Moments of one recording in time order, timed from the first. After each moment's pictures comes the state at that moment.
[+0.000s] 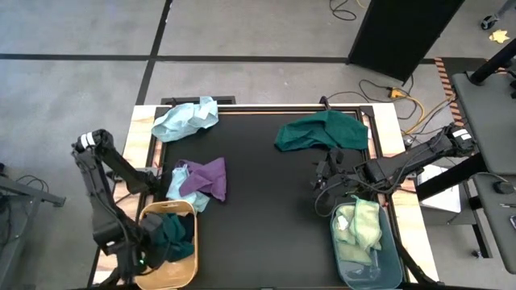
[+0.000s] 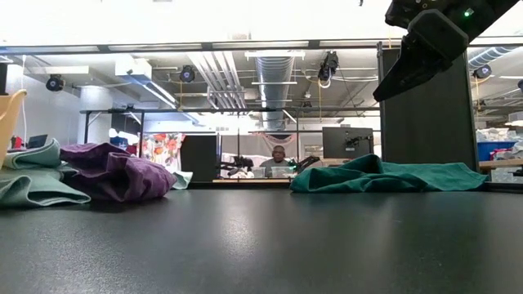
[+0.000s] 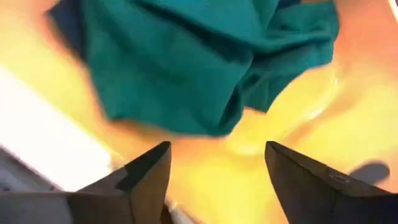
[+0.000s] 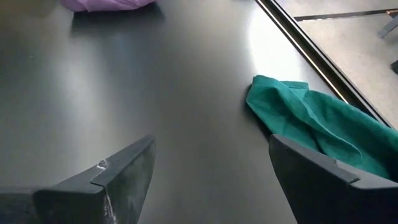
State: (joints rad) left arm -1.16 1.37 1.15 -1.21 0.07 -2.13; right arm 0.31 1.12 0.70 -0.45 0.63 0.39
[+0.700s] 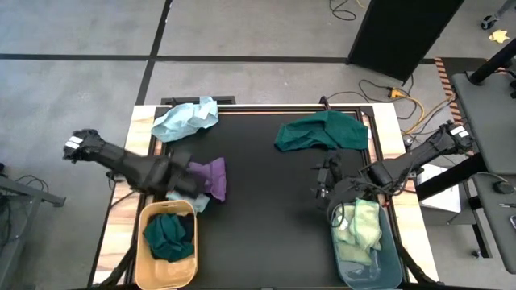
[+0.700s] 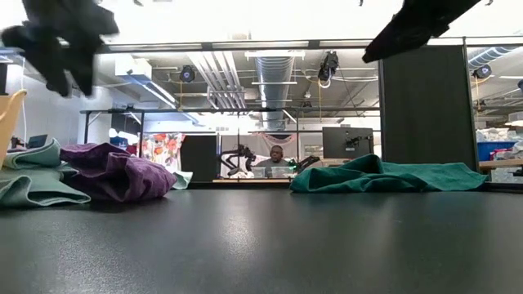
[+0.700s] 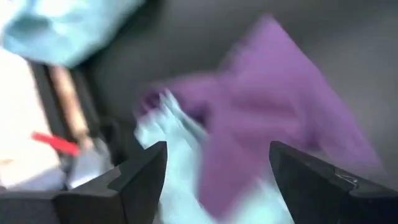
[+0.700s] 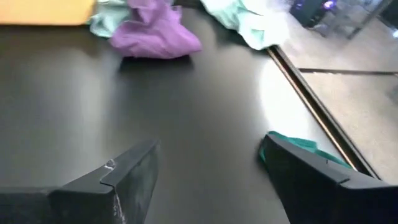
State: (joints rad) left arm -0.33 1.23 1.03 -1.45 -0.47 -1.48; right arm 0.41 1.12 0.78 -0.37 0.67 0.22
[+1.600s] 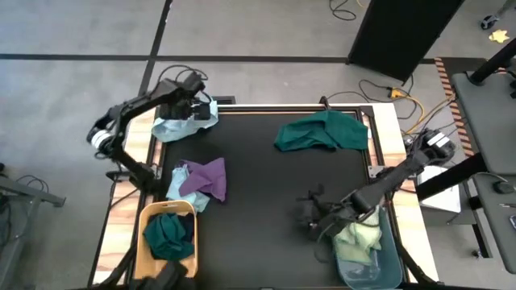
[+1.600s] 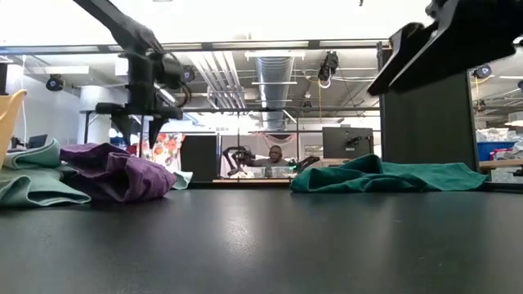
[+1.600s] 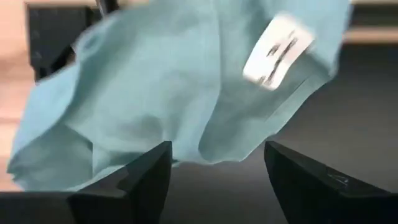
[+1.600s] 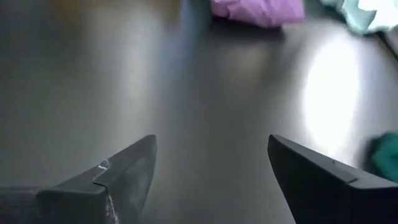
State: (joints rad) left arm 0.95 1.57 1.20 -1.03 -0.22 -0.63; right arm 0.58 1.46 0.78 -0.16 0.60 0.29
